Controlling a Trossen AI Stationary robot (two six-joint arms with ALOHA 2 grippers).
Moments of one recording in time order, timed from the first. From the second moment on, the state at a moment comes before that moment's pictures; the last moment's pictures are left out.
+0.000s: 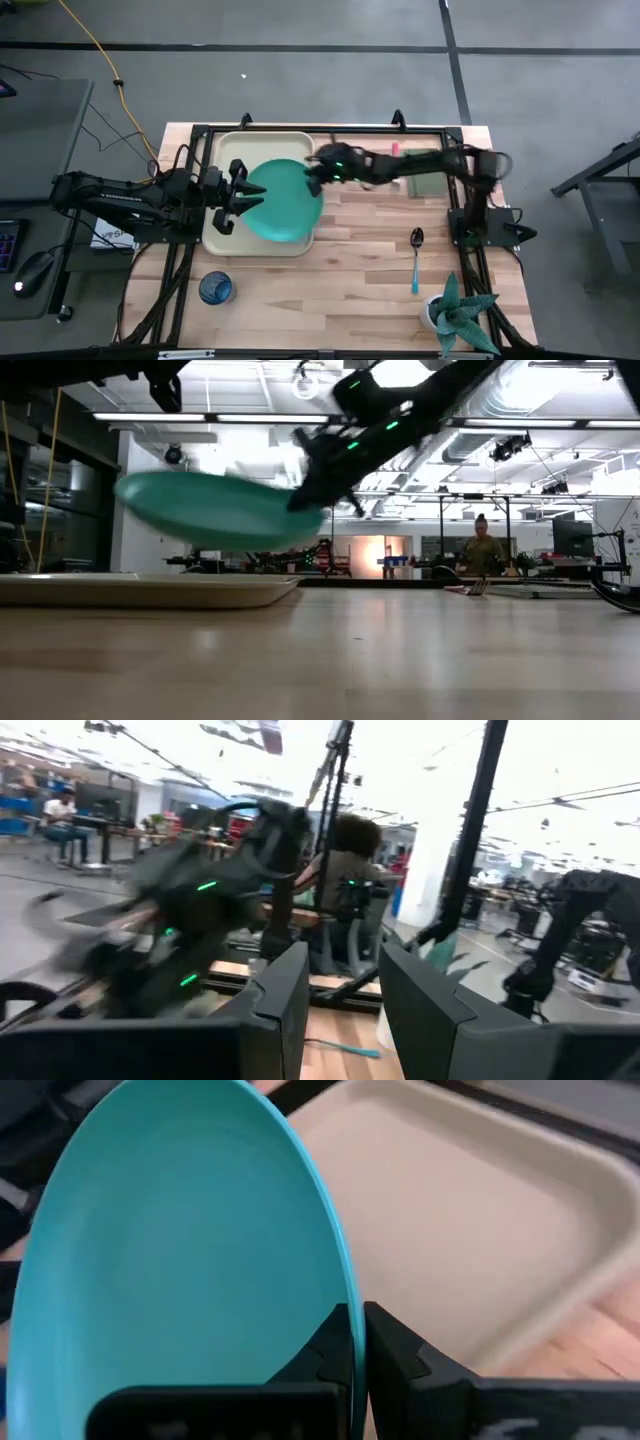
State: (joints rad) left arm 0.10 0.63 0.32 0.52 0.04 -0.18; right arm -0.25 1.91 1.24 0.14 0.01 0.44
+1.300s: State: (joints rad) left arm 0.10 0.63 0.32 0.52 0.09 -0.23; right arm -0.28 2.37 1.72 0.08 -0.02 0.58
